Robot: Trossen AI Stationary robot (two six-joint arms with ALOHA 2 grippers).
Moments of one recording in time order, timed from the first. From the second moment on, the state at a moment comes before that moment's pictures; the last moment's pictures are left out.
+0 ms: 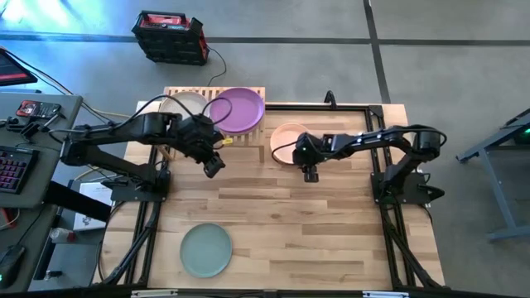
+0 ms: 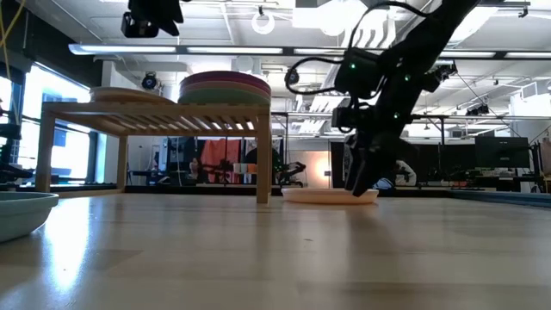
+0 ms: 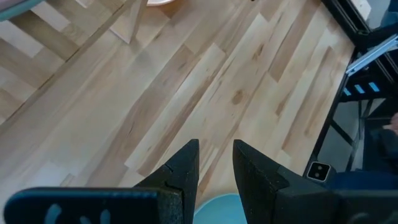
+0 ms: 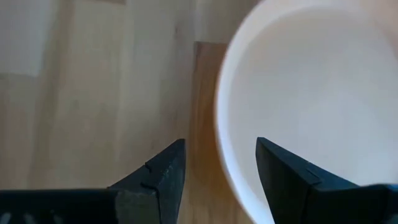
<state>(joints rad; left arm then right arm) 0.10 1.20 1.29 -1.04 0.12 -0.63 -0.28 1.63 0.82 -0.25 -0.01 -0.37</state>
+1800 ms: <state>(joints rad) 0.10 1.20 1.29 -1.05 0.12 -0.56 -0.25 1.70 0.95 -0.44 -0.01 -0.17</state>
